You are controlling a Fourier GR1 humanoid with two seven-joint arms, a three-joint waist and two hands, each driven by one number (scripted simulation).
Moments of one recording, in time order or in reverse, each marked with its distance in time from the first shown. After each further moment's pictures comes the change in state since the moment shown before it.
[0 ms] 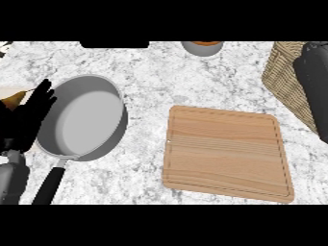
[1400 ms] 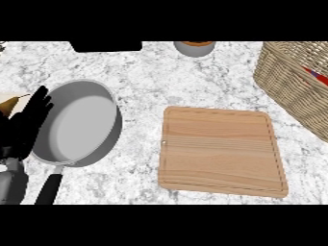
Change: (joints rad) left arm 0.050 -0.022 0.022 -0.021 -0.018 0.009 -0.008; right arm 0.318 -0.092 -0.295 -0.384 -0.261 -0.276 -0.149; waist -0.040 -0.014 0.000
